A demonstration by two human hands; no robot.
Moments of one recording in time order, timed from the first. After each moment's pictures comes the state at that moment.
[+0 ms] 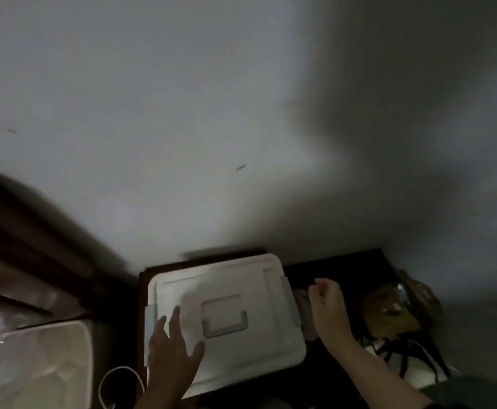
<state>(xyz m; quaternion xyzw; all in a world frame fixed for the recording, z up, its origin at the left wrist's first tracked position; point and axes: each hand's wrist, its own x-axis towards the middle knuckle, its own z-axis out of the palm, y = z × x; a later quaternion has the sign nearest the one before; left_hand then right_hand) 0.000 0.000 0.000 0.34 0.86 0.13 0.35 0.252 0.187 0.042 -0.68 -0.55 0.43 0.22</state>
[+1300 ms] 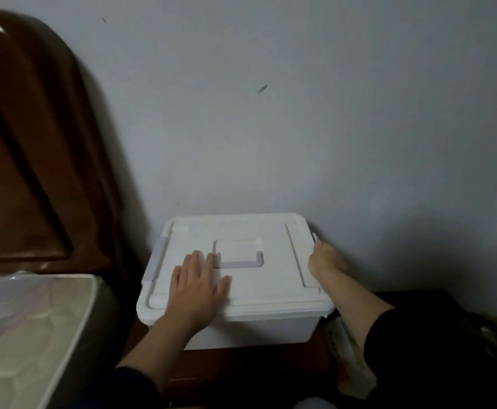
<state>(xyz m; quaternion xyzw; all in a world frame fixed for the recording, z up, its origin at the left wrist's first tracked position) 0.047 -0.020 -0.140 0.47 0.87 0.11 0.10 0.235 0.203 -0.129 -0.67 -0.70 0.25 0.09</state>
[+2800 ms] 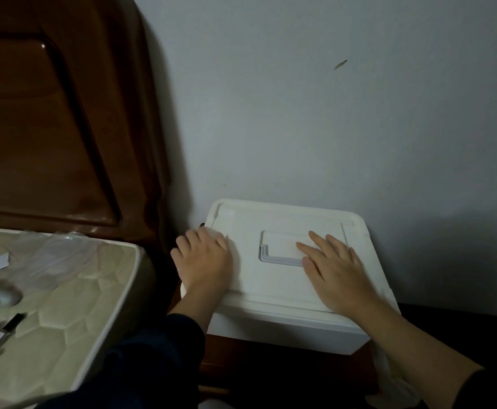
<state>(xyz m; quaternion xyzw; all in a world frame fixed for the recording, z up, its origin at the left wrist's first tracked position) -0.004 -0.019 -0.128 0.22 0.96 0.15 0.00 0.201 0.134 -0.139 -0.33 -0.94 0.08 0.07</state>
